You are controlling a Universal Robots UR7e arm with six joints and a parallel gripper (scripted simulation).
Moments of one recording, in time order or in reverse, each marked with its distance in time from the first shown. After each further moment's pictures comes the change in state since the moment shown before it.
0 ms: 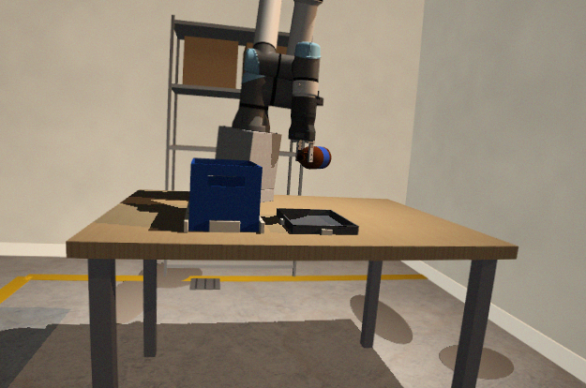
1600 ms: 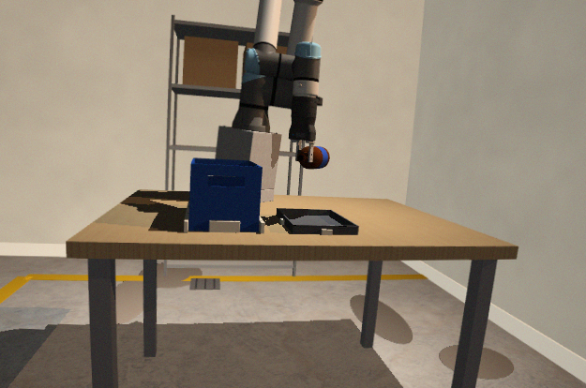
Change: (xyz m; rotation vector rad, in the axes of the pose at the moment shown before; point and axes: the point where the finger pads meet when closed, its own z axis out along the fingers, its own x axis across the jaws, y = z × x) arm 0.000 0.000 0.000 0.000 0.000 -0.058
